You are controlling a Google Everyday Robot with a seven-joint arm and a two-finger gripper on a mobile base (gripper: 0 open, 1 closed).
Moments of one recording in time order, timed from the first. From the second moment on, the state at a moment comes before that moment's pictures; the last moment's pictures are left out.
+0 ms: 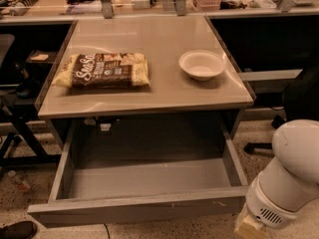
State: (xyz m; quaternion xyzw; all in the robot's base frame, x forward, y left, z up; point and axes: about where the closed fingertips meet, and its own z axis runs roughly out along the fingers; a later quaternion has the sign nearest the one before) arm 0.284 -0.191 0.700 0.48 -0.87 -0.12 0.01
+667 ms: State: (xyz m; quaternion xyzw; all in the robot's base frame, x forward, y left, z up) arm 0.297 -0.189 0.677 0.47 -0.88 -0.12 0.00
